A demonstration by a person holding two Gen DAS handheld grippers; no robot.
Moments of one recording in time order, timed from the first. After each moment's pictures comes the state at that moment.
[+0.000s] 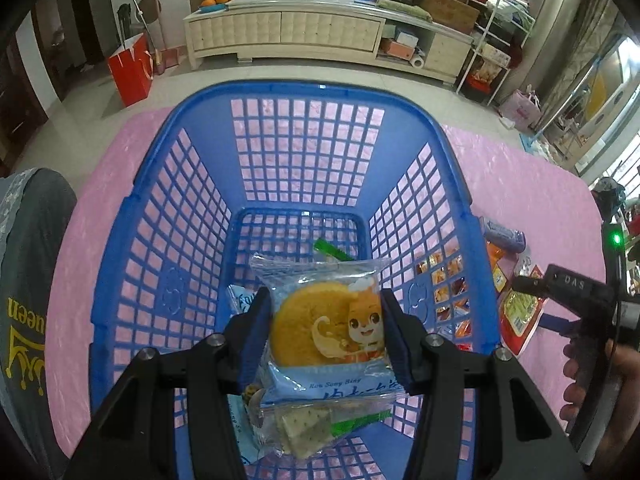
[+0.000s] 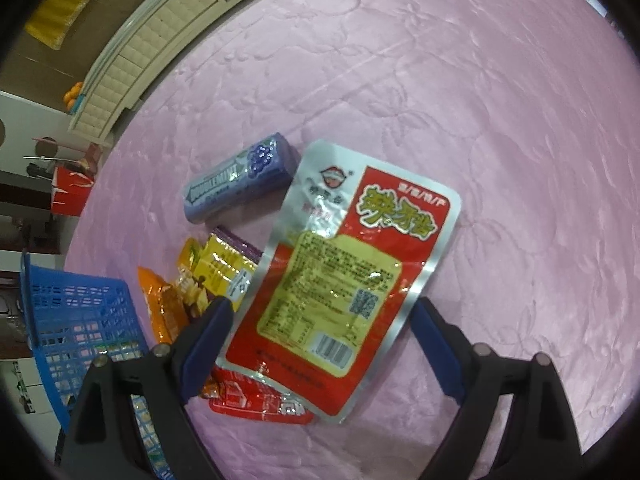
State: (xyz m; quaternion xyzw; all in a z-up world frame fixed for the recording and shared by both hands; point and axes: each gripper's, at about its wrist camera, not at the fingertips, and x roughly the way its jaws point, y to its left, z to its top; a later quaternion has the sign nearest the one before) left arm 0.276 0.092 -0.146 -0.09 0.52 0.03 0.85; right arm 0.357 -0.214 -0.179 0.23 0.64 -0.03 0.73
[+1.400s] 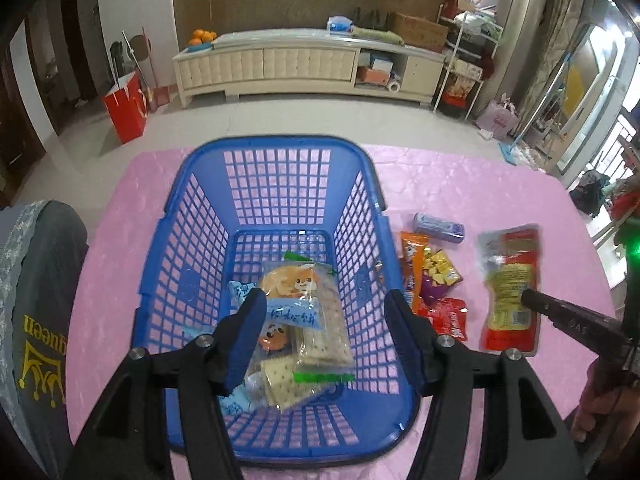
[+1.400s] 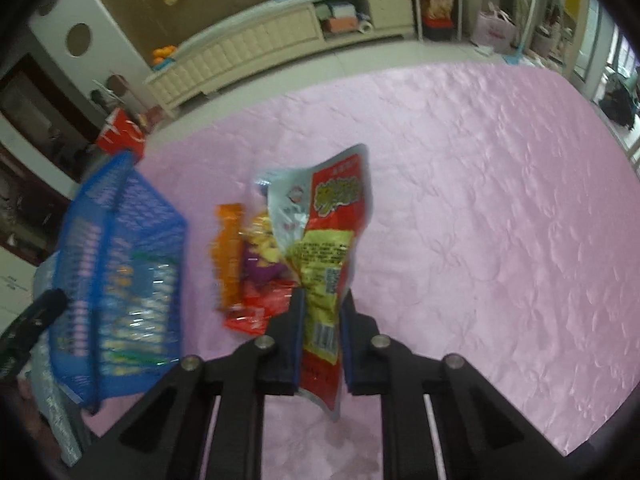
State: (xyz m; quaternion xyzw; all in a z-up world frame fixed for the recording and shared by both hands) left arm 0.222 0.063 -0.082 -0.05 0.46 0.01 0.88; right arm 0.265 -0.192 -0.091 0.10 0.53 0.10 0.84
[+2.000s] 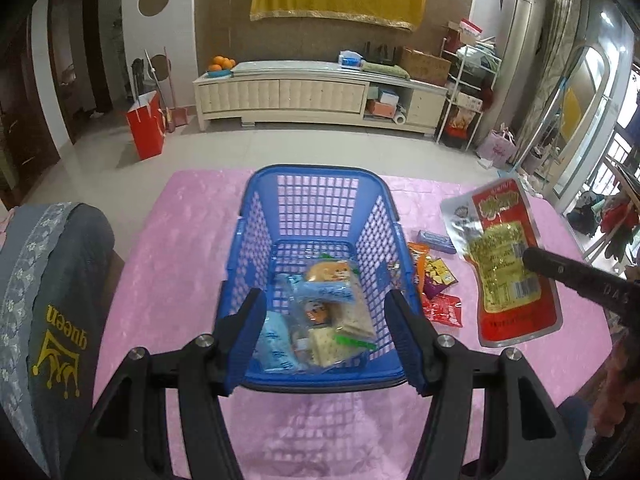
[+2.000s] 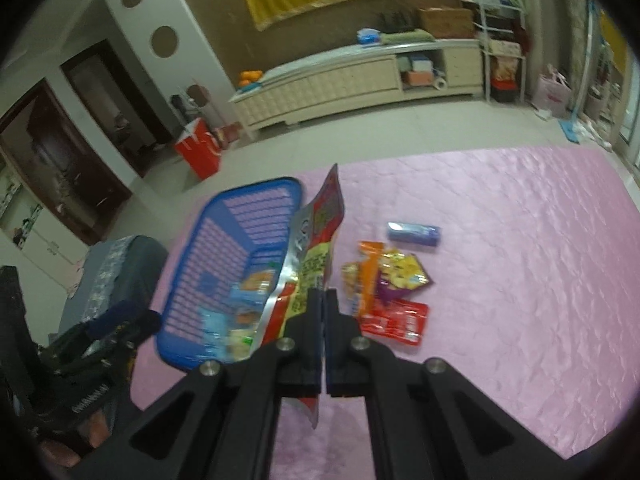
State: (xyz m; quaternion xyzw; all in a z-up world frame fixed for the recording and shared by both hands) left arm 0.151 0.099 -0.038 -0.06 0.41 0.03 0.91; right arm 0.223 -0.123 -0.006 0.08 0.45 0.21 0.86
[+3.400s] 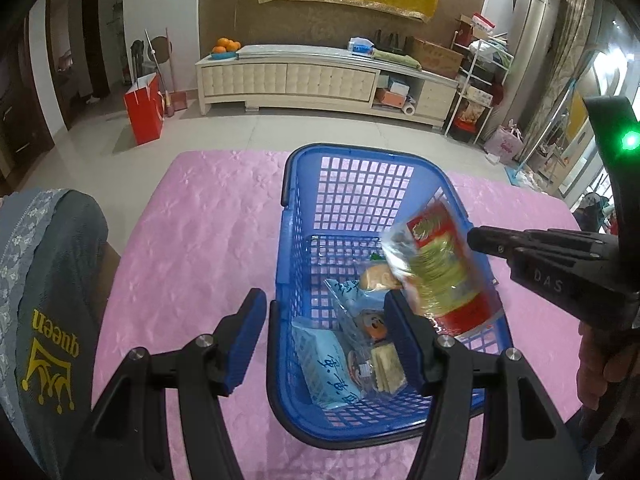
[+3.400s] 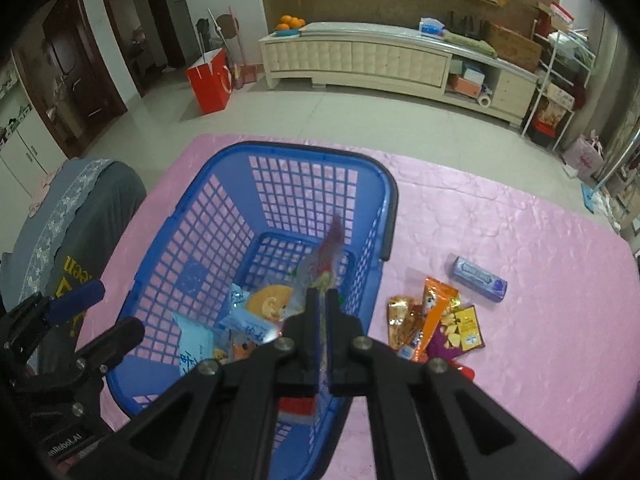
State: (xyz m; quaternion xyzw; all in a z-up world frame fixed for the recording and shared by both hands) left arm 0.187 0.157 -0.081 -0.08 0.43 0.02 0.90; right arm 0.277 -0.008 -0.055 -0.08 0.48 0.22 0.85
